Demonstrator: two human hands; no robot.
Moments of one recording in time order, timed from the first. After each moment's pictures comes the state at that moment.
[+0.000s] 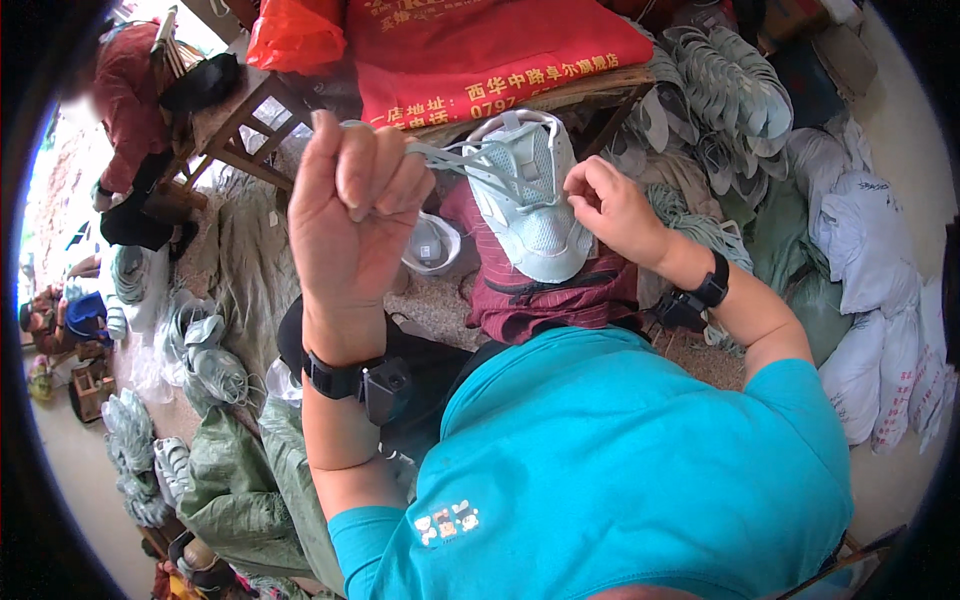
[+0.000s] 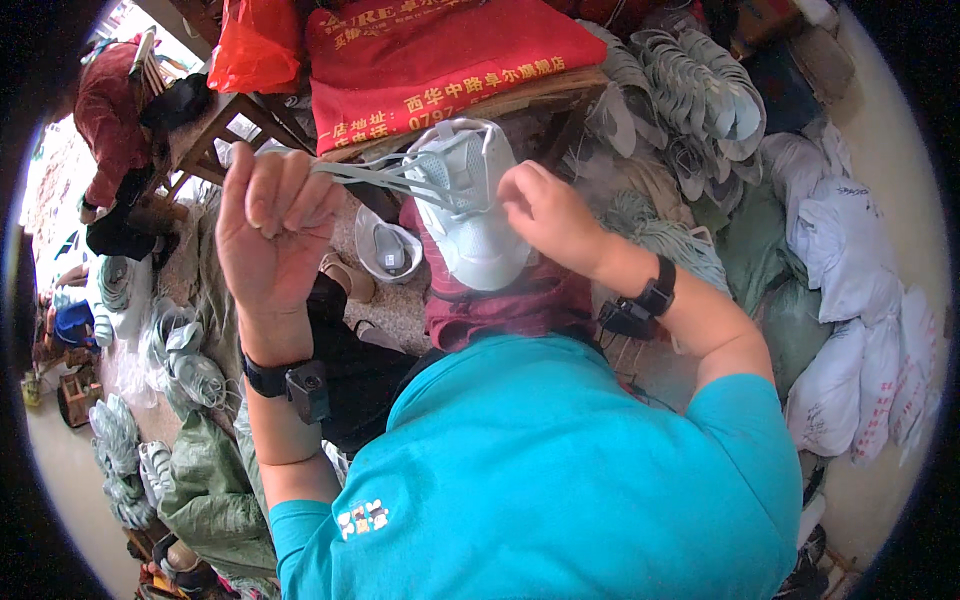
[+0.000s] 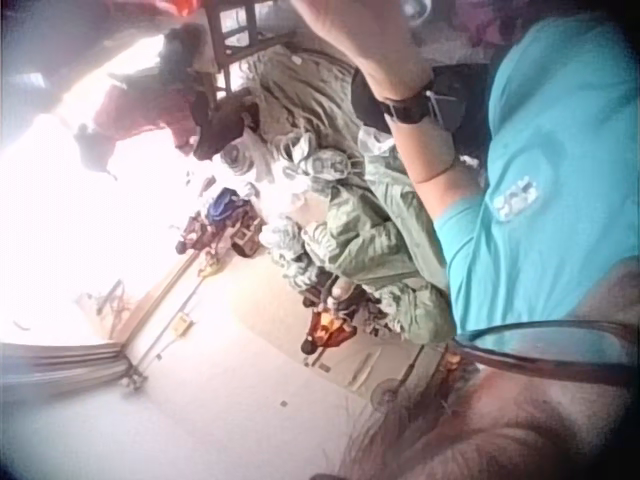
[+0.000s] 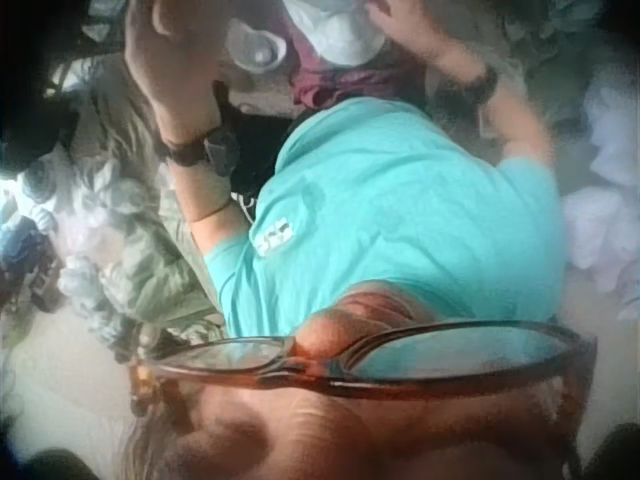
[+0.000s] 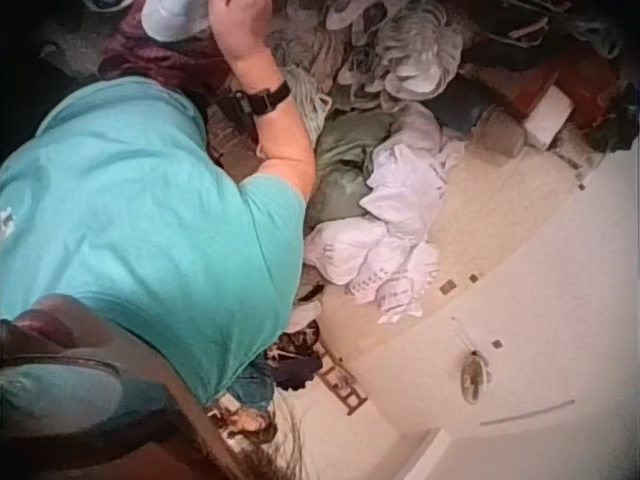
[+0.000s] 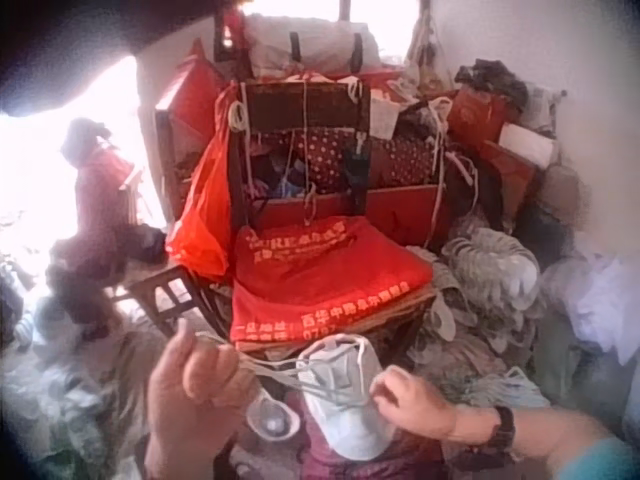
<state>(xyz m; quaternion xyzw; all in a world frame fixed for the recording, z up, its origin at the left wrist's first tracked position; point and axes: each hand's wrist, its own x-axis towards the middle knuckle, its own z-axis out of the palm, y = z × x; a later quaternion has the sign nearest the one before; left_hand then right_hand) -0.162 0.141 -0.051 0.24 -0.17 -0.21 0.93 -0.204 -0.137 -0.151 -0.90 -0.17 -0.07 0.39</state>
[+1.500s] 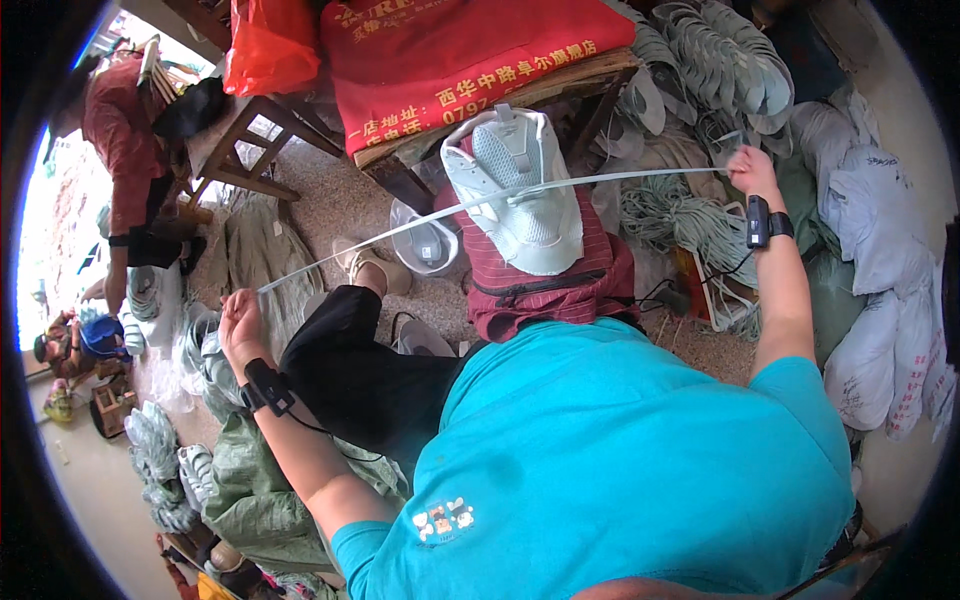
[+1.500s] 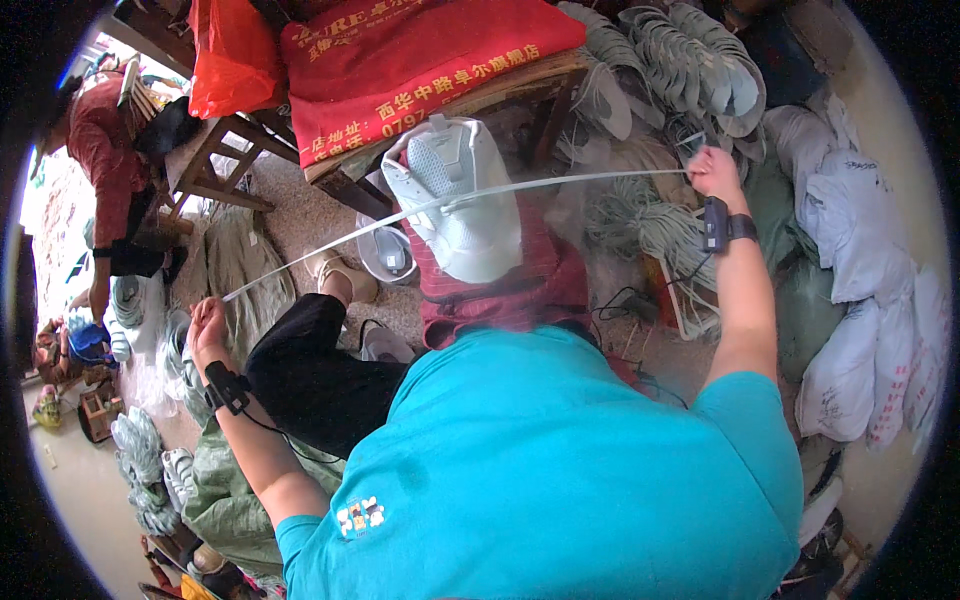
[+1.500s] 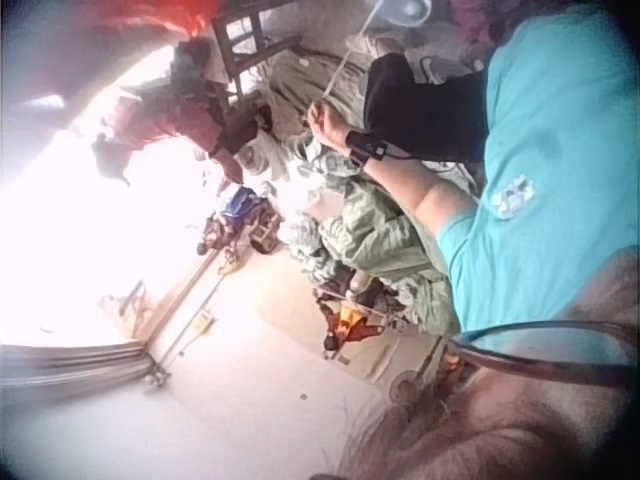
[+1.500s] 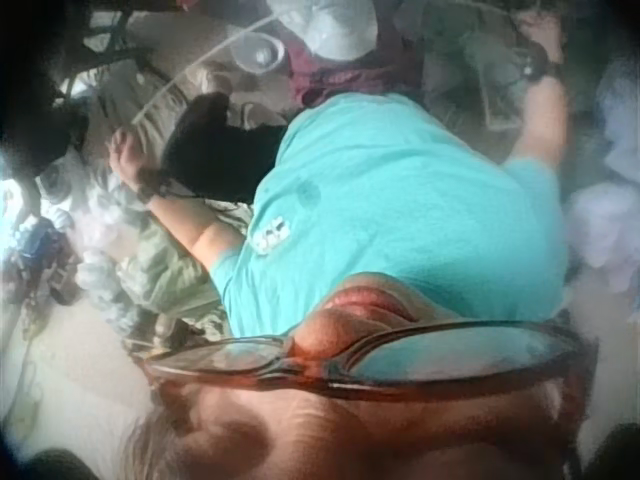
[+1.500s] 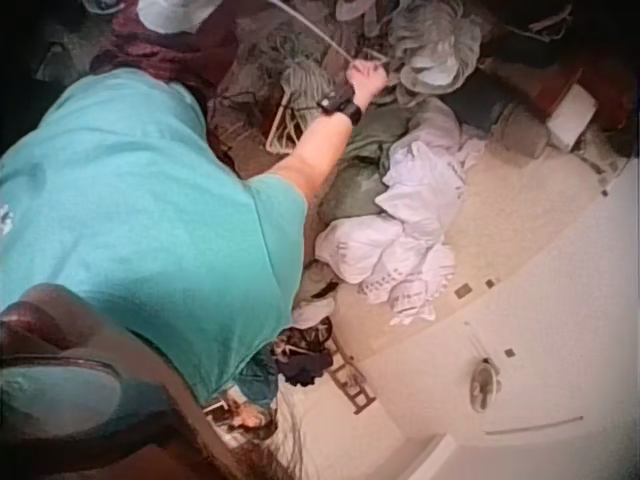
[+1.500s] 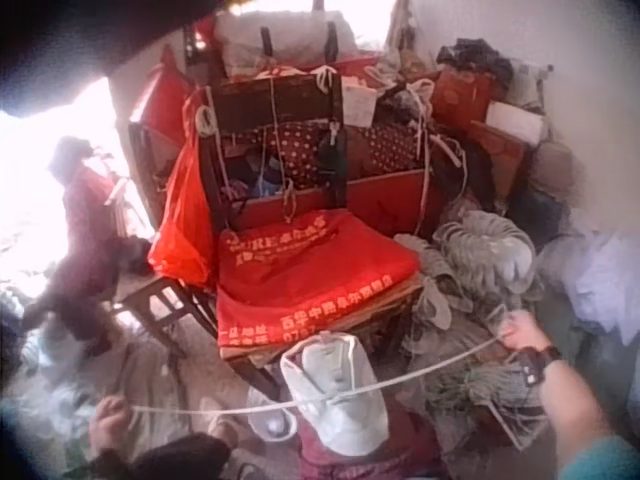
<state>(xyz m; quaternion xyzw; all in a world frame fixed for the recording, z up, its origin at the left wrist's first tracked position) -0.144 0.480 -0.247 0.06 0.27 0.10 0.96 -0.190 -0.487 -0.238 -0.28 0.39 -0.05 0.88</state>
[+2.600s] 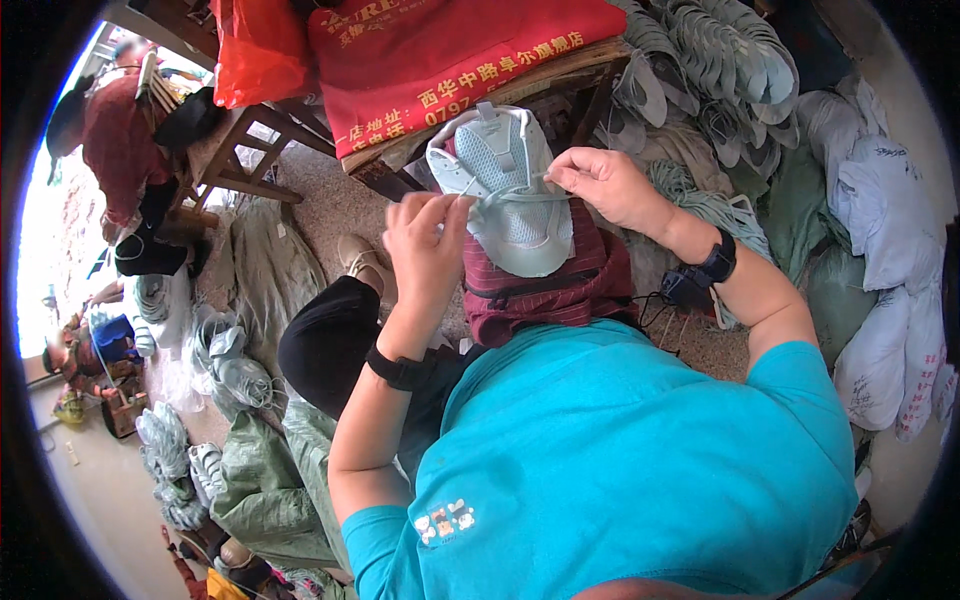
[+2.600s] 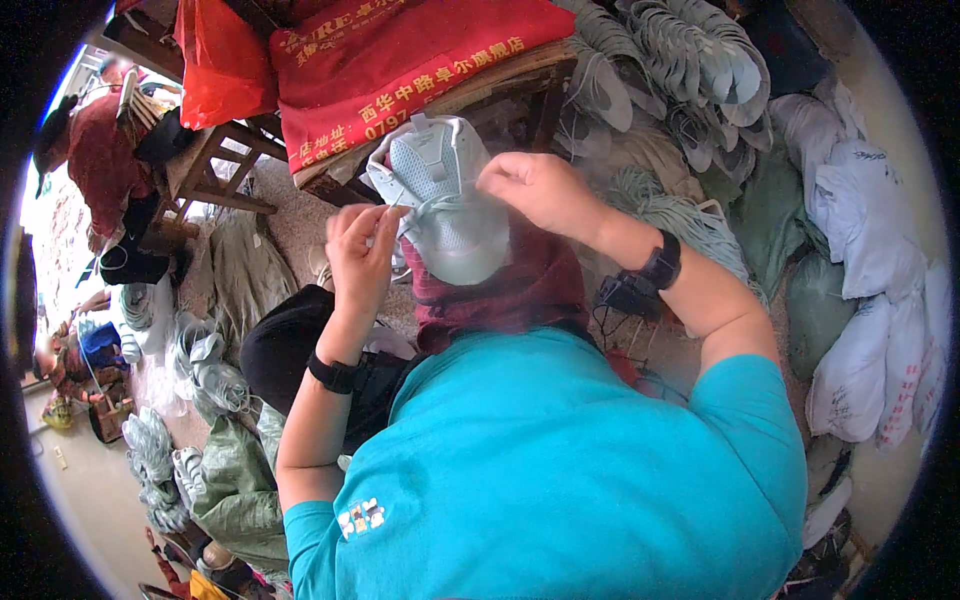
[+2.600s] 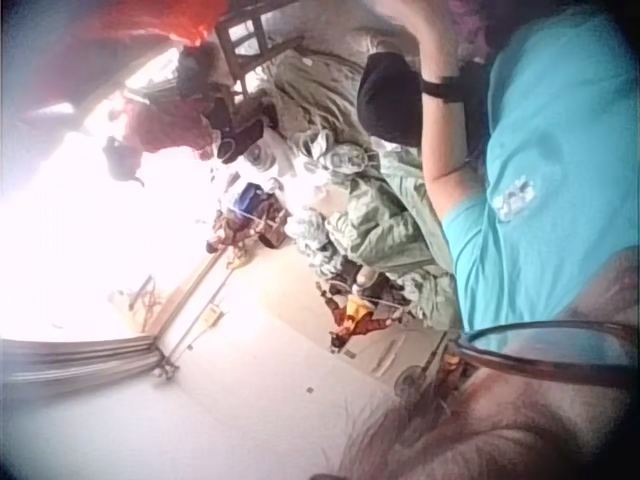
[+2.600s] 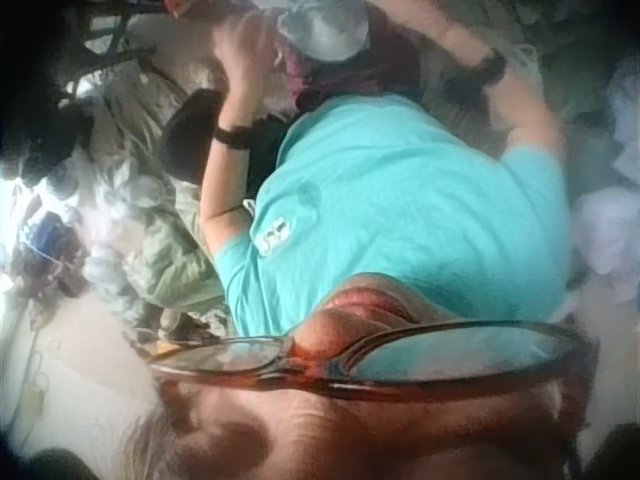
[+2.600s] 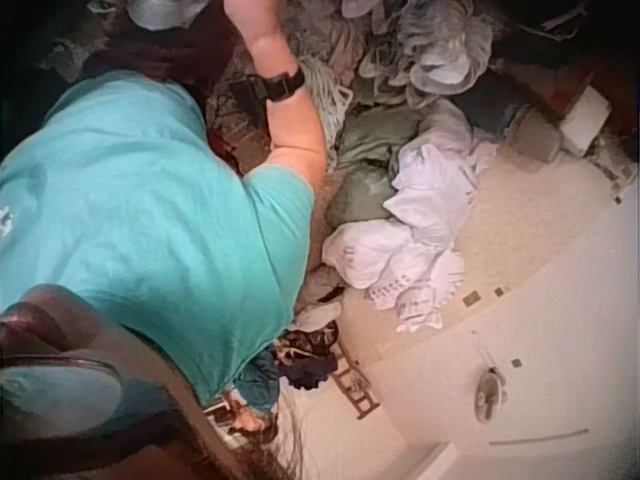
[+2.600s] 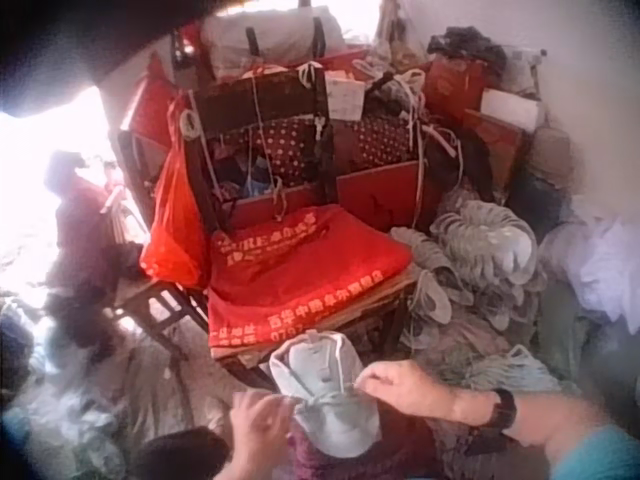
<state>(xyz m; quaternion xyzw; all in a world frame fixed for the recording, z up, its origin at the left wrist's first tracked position) -0.187 0.078 -0.178 0.86 -0.16 0.13 0.46 -0.192 -0.180 -0.166 -0.80 -0.06 0.11 0.59</state>
